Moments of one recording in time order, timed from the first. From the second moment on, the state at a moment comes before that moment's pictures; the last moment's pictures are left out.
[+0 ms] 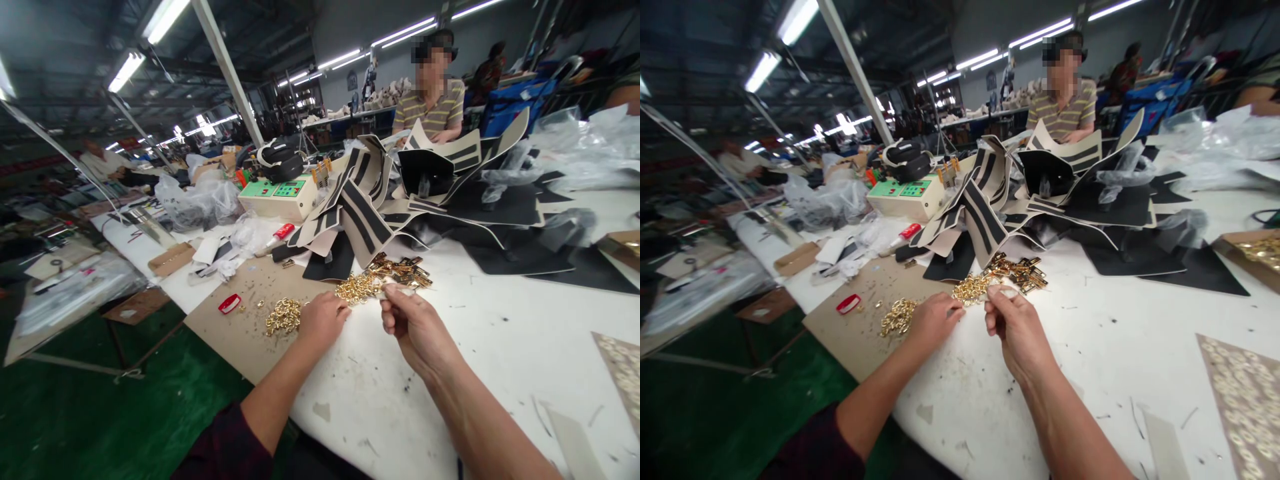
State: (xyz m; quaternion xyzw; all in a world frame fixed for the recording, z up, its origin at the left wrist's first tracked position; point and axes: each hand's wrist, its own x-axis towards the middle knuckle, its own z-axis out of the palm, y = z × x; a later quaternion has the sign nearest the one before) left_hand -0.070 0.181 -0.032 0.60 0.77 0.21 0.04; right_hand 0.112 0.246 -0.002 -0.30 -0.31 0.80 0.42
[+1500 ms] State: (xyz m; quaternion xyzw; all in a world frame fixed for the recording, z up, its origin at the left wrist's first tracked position) left_hand -0.017 0.156 -0.055 0.12 0.39 0.74 0.53; right_hand 0.112 0.233 -0.005 -0.41 -0.60 0.62 0.30
